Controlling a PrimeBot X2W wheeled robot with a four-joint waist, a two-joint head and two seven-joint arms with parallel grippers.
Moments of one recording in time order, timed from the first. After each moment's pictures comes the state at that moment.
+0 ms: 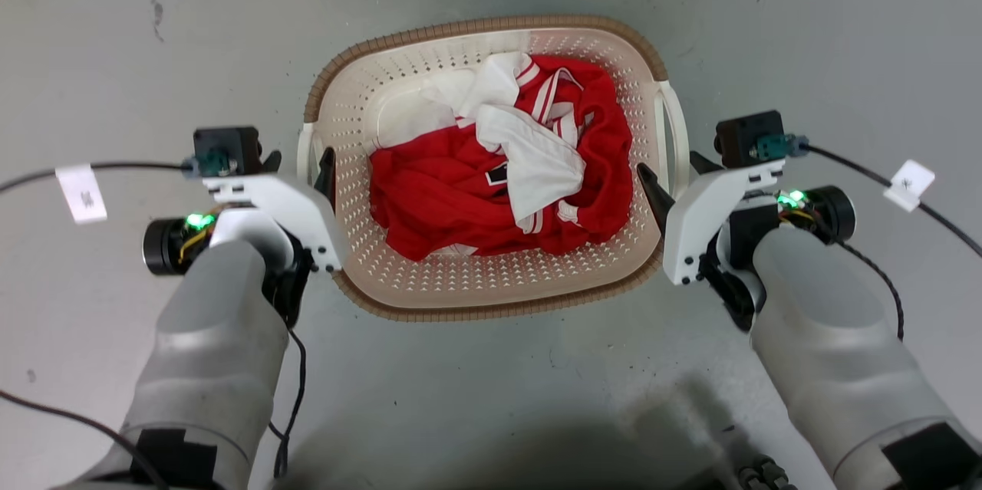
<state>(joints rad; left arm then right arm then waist) -0.88 0.13 -0.11 1.19 -0.30 -0.13 -0.16 -0.84 -0.05 0.33 1.07 0.31 0.13 -0.03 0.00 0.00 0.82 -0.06</state>
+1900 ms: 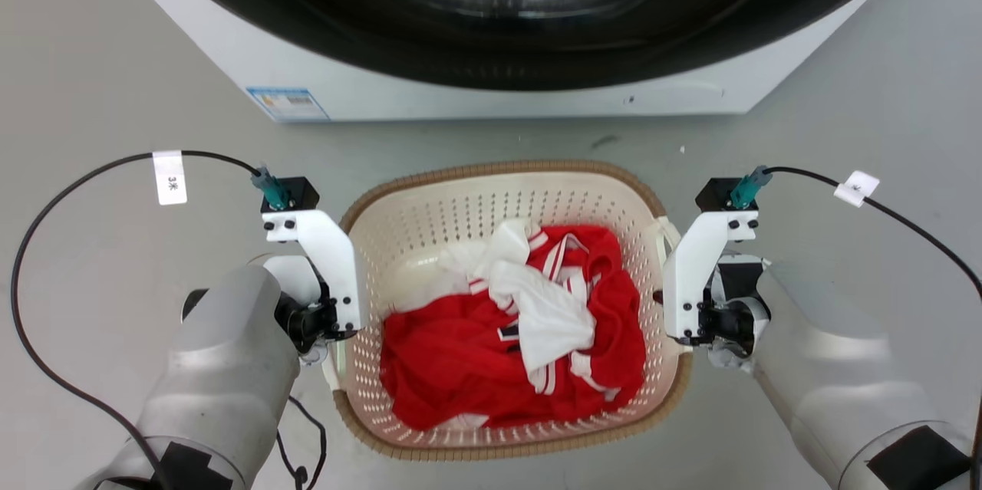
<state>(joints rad) -0.88 0.16 -0.52 1.21 -0.73 -0.13 0.45 -0.89 -0.06 0.59 1.26 0.76 0.13 0.44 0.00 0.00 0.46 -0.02</state>
